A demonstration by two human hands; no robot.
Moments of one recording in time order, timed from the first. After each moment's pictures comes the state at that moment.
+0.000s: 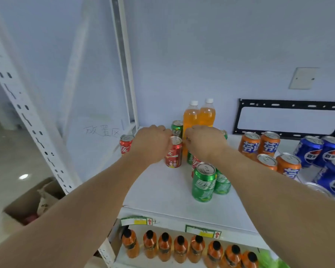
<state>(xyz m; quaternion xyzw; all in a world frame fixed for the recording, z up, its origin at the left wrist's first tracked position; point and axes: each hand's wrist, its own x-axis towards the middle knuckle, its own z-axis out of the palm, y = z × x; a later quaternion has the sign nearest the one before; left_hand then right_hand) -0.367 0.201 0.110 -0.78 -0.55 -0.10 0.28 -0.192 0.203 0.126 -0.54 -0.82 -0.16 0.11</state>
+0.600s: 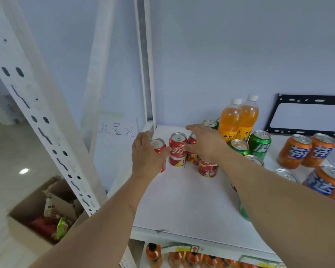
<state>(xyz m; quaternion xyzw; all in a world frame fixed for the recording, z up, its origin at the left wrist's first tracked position) -0.486 0.269 0.028 -0.57 -0.69 -0.43 -0.14 -0.303 0.293 0.089 -0.59 -0.79 0.04 0.13</state>
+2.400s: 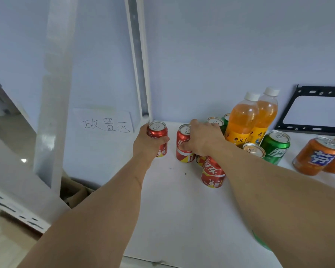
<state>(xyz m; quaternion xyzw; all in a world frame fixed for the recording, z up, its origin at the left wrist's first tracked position) -0.492 0.377 0.004 -0.48 -0.66 -0.47 -0.34 -0.323 0.369 0.070 -0.65 -0.76 0.00 0.02</state>
